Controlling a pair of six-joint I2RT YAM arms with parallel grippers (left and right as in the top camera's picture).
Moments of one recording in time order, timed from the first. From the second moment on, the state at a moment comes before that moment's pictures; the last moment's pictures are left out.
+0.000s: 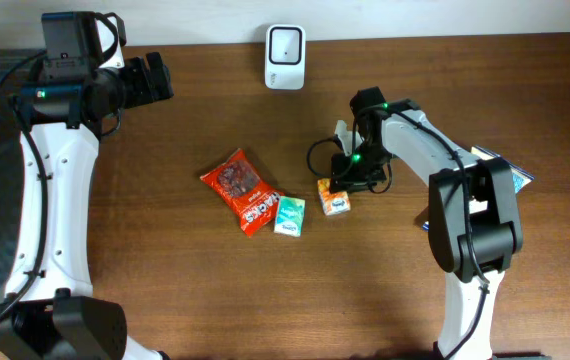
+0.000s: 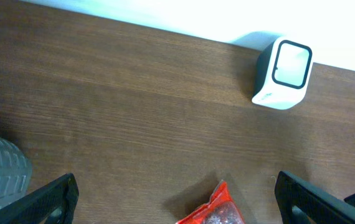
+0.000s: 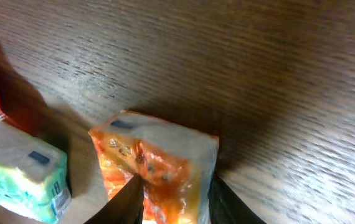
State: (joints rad) left arm 0.05 1.73 1.80 -0.89 0.11 -0.17; right arm 0.24 2.18 1.56 -0.98 -0.40 0.02
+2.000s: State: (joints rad) left arm 0.05 1.73 1.80 -0.89 0.11 -0.17; right arm 0.37 2.14 2.24 -1.09 -0.34 0.13
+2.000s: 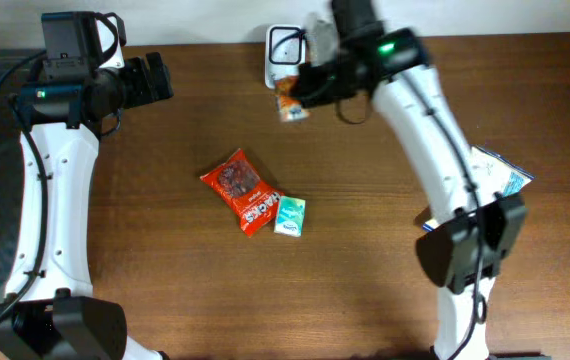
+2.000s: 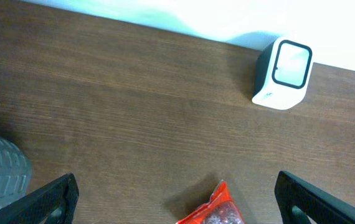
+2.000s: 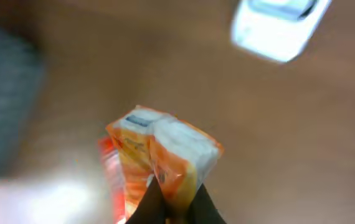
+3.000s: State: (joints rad) left arm 0.05 1.73 1.80 -0.89 0.11 -0.17; right arm 0.46 2.50 2.26 -0.24 0.36 -0.76
